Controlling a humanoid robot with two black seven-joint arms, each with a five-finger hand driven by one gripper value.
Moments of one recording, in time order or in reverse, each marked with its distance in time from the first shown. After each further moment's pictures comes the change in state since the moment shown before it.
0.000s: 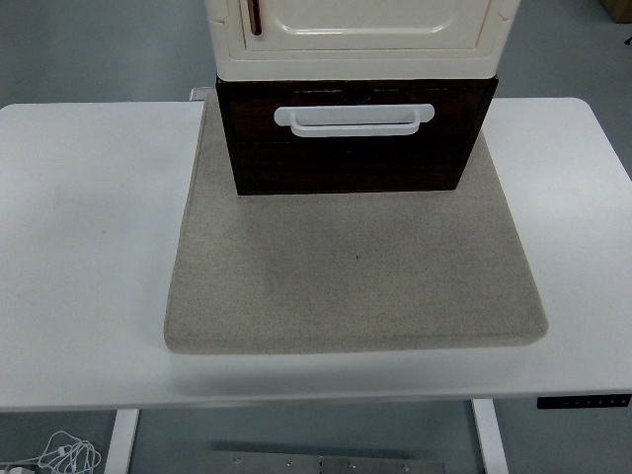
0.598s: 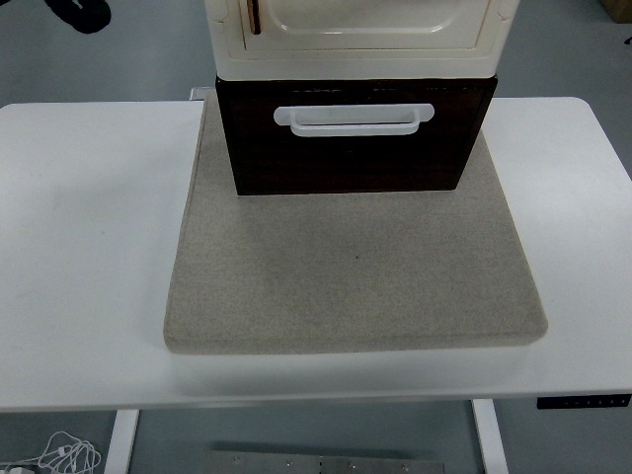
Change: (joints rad) left arm -0.218 0.023 0.599 -0.249 -0.004 -0.014 -0.002; right arm 0.000 0.000 0.000 0.000 0.000 0.000 0.000
